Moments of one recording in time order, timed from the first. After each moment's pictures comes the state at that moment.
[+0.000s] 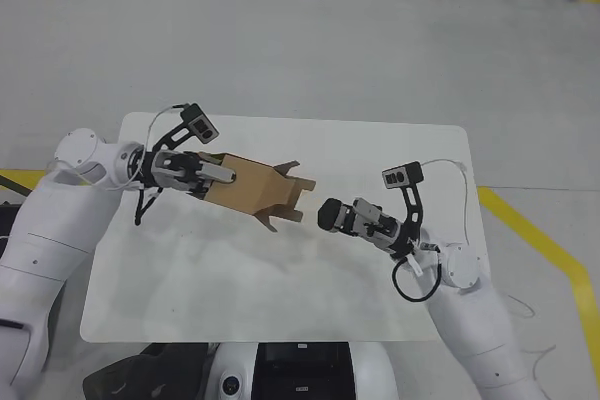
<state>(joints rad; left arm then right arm) 0.80 -0.77 -1.01 -1.35 -1.10 -0.07 -1.54 -1.31 -1.28 1.19 -1.62 0.55 -0.42 0.94</state>
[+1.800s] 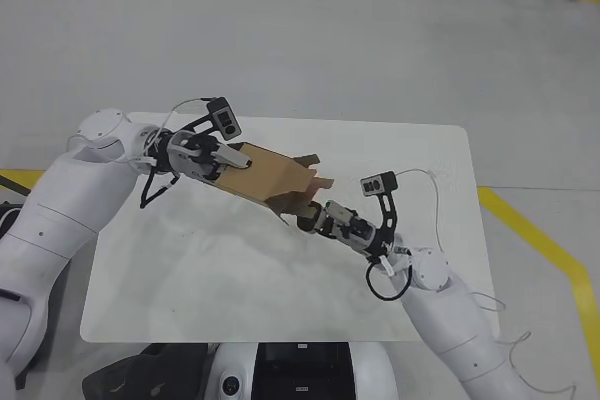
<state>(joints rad) 0.56 -0.78 -0.71 -1.27 -1.29 0.05 -1.54 -1.25 -1.31 1.05 -1.48 0.59 -0.54 0.87</state>
